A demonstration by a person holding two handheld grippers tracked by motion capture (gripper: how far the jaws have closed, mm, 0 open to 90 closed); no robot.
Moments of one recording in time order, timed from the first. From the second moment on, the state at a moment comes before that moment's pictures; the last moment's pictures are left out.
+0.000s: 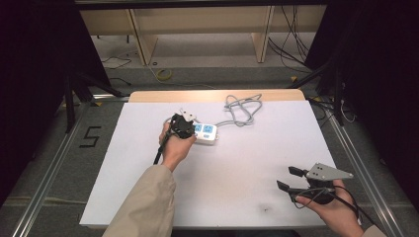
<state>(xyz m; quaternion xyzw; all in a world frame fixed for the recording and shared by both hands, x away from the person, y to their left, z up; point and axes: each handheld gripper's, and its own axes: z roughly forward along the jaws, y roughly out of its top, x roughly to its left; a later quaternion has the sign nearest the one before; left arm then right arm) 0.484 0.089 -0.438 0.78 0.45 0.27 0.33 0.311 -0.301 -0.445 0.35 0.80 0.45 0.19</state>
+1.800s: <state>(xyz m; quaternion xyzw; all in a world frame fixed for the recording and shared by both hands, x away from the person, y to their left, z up) 0.501 0.081 -0.448 0.80 0.47 0.23 0.30 0.312 -0.300 -0.445 0.35 0.80 0.46 0.18</state>
